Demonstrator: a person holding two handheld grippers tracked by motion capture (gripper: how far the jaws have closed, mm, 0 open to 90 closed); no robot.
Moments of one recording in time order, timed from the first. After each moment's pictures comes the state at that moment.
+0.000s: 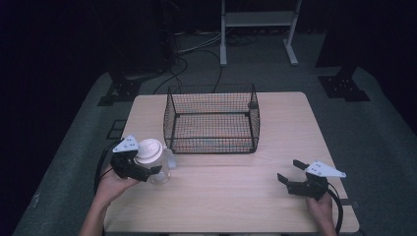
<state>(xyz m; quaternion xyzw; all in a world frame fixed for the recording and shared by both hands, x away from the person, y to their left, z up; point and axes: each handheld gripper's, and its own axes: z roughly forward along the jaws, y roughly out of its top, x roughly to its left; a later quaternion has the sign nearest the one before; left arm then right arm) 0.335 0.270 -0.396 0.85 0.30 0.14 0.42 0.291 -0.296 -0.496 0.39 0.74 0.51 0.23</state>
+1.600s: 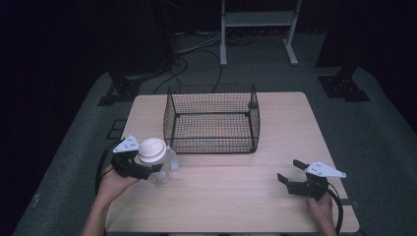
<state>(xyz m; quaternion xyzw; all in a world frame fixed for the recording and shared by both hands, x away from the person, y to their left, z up) 0.335 0.268 -0.396 0.85 0.29 0.15 0.42 0.291 -0.296 -0.495 0.39 0.73 0.51 0.23</state>
